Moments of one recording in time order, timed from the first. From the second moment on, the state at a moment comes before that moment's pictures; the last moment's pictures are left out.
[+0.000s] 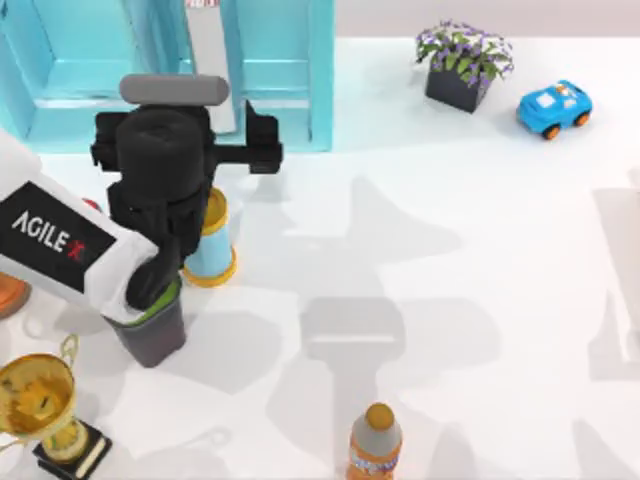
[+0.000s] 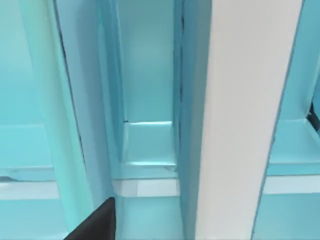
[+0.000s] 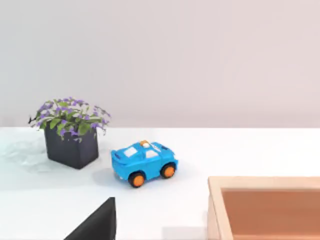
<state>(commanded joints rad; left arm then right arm) -0.44 2.02 0.84 0.97 -0.37 -0.06 0.00 0.00 0.00 0.00 0.00 0.00</state>
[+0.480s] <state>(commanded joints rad) -0.37 2.08 1.07 0.81 -0.30 -0.05 0.00 0.00 0.00 0.00 0.00 0.00</state>
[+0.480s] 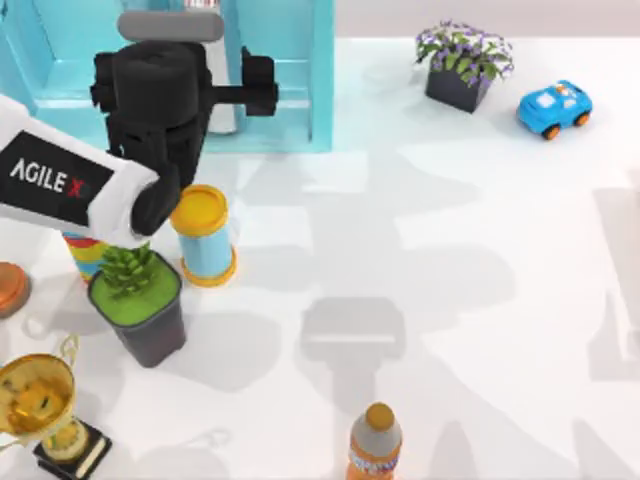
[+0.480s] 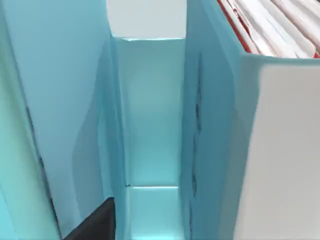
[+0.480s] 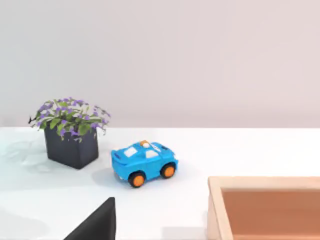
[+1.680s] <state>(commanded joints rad) -0.37 2.32 1.28 0.83 -0.29 -0.05 0.00 0.00 0.00 0.00 0.00 0.00</state>
